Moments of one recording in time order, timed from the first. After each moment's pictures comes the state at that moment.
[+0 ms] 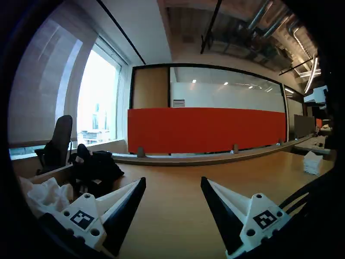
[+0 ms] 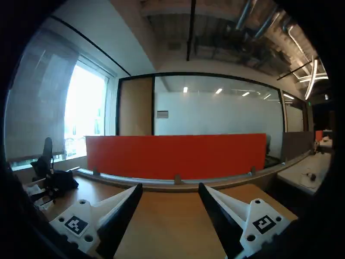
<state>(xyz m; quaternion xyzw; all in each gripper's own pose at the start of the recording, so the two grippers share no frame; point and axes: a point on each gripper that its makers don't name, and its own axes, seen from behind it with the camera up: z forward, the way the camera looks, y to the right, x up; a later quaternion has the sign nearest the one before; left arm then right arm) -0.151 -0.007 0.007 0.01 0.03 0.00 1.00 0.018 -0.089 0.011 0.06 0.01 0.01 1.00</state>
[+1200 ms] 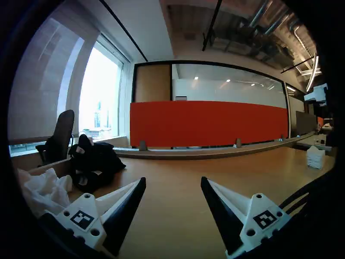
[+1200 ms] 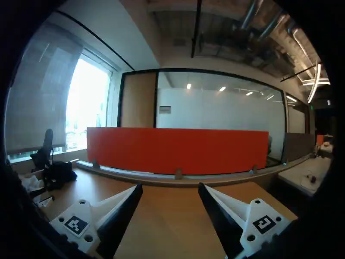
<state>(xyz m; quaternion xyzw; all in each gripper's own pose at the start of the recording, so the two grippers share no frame) -0.183 -0.011 0.010 0.02 0.02 0.00 1.00 -0.012 -0.091 0.022 0.06 0.00 -0.01 1.00</state>
